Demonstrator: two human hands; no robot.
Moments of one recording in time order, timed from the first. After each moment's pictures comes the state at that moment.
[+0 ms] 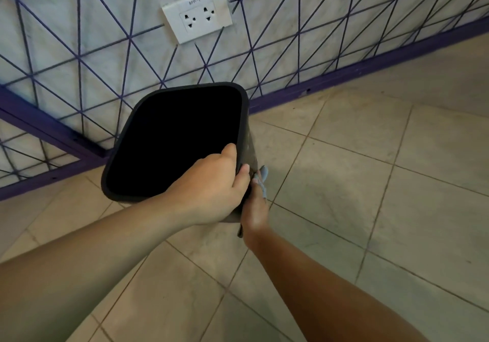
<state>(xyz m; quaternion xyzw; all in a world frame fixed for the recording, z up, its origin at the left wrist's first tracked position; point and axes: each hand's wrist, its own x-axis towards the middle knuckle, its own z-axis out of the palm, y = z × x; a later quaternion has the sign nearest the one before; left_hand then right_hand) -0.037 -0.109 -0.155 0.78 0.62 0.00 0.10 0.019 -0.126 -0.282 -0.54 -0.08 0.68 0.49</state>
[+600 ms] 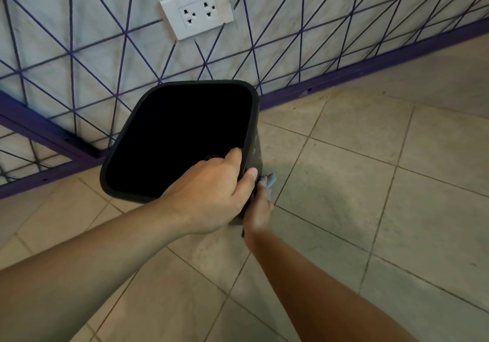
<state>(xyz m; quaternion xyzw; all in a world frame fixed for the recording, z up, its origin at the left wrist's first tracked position) -0.050 -0.107 -0.151 0.82 0.56 0.02 0.15 0.014 -0.120 -0.293 -0.58 -0.07 0.63 0.52</state>
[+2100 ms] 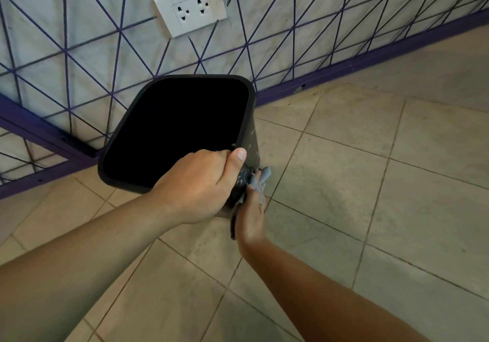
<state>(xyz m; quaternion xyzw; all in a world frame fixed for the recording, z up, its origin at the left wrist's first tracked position) -0.054 -0.111 -0.147 0.81 0.55 0.07 0.19 0.009 -0.141 -0.281 -0.56 -0.18 0.60 0.55</state>
